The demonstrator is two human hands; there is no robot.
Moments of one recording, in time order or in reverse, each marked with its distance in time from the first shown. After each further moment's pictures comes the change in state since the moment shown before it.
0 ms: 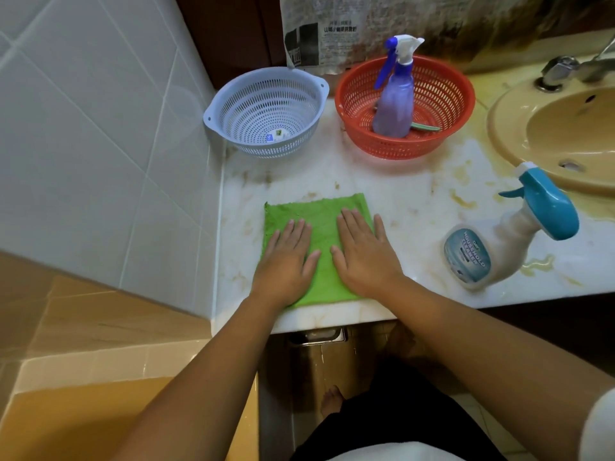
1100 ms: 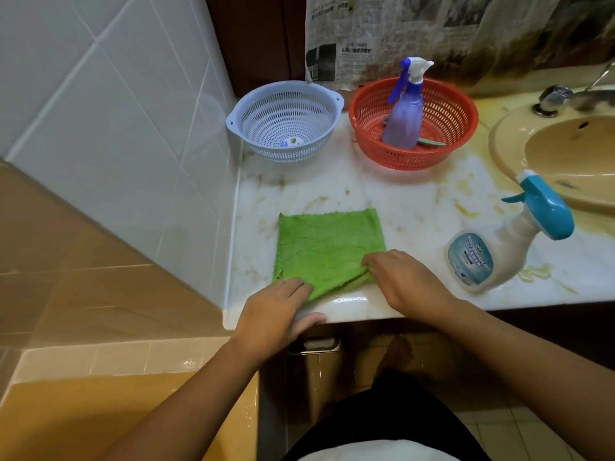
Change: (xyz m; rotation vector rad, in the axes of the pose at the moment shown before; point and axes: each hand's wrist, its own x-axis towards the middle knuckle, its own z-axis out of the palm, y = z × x) left_hand -0.103 -0.009 -0.010 0.100 0.218 0.247; right_hand -0.064 0.030 -0.030 0.233 0.106 -0.224
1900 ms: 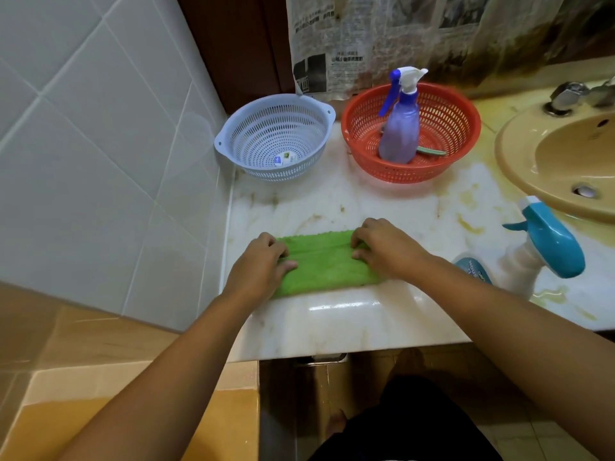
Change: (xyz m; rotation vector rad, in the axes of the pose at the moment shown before) left_hand 0.113 -0.057 -0.012 -0.182 -0.146 -0.400; right_hand 0.105 0.040 -0.020 0.040 -0.168 0.128
